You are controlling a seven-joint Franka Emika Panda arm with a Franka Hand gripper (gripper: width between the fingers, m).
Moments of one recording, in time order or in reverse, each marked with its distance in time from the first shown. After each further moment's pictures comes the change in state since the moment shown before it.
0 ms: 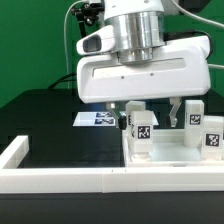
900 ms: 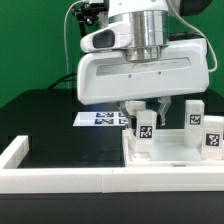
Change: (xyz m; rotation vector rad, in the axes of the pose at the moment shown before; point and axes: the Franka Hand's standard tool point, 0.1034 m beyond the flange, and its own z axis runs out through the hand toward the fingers) arm 0.001 0.003 0.000 -0.027 0.000 -0.433
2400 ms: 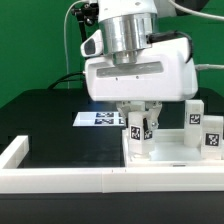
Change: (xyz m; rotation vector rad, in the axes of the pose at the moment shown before) arm -0.003 0.005 0.003 0.052 -0.004 1.099
